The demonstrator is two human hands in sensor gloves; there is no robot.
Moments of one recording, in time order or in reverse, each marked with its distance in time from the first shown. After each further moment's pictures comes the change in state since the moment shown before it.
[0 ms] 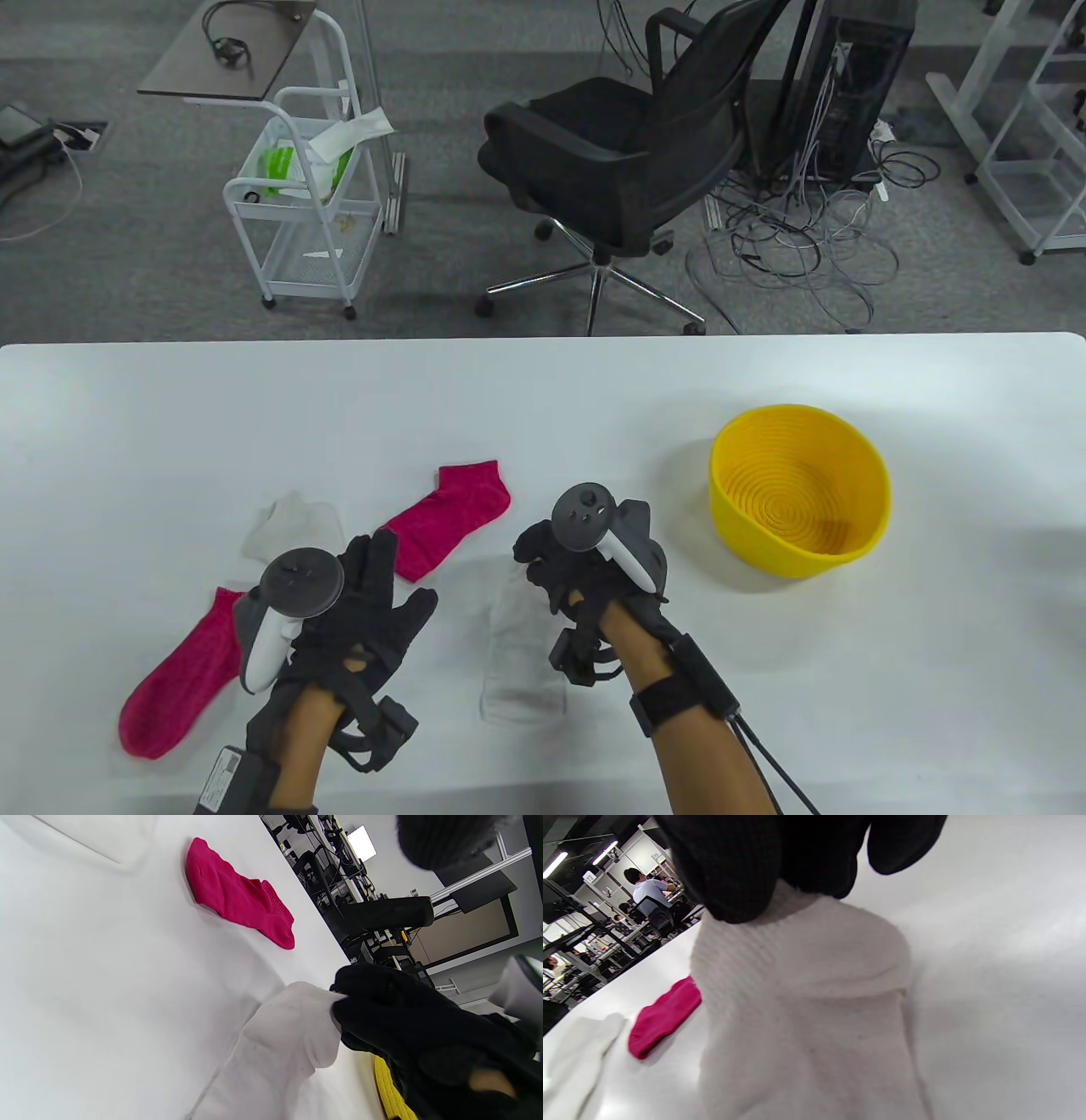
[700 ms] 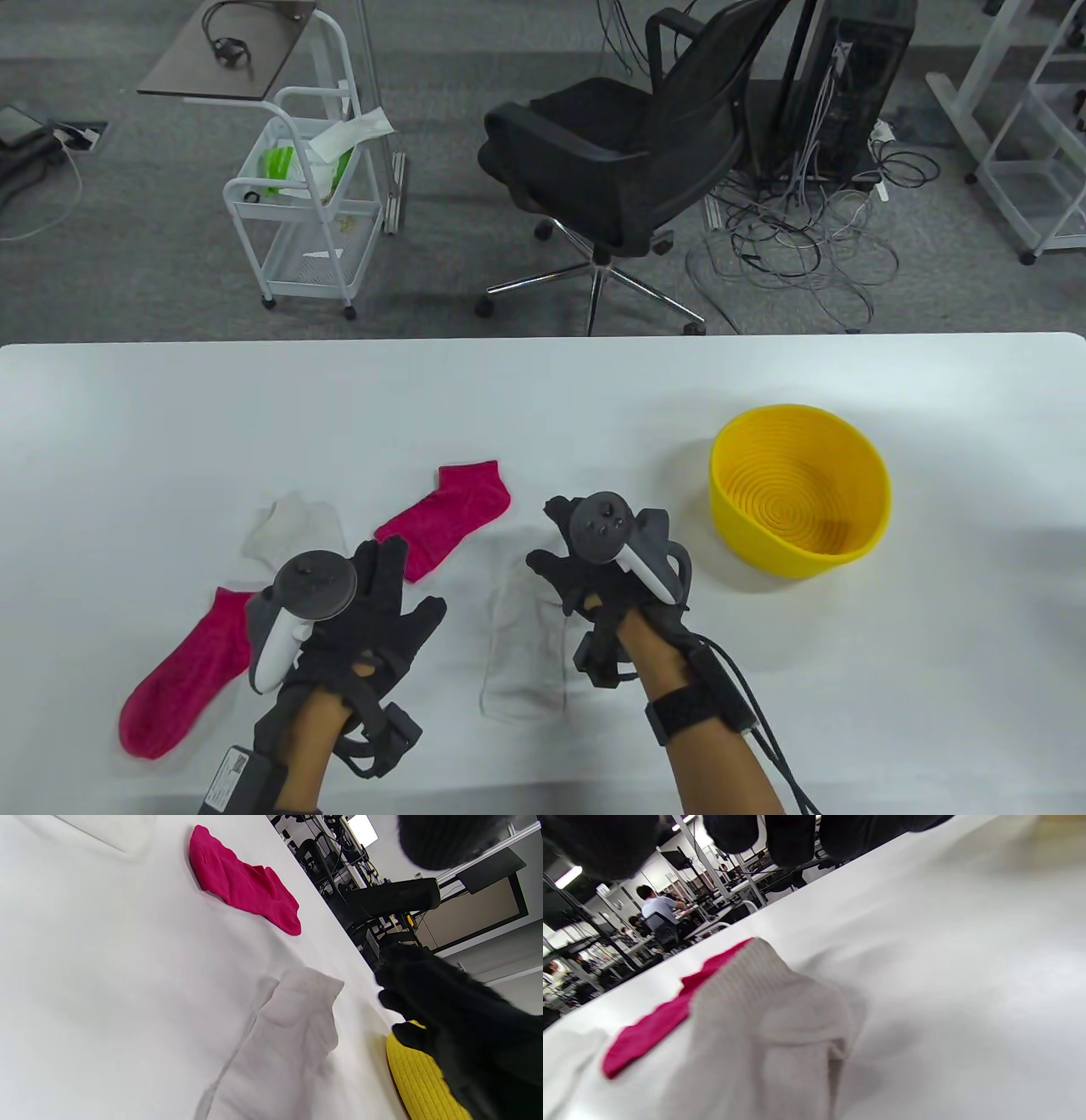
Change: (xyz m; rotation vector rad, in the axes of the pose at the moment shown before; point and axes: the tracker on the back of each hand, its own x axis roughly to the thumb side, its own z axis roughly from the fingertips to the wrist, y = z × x) left_hand 0.002 -0.010 -0.002 -0.031 0.005 -0.058; right_hand -0.016 -0.027 0.032 -0.091 -0.056 0.019
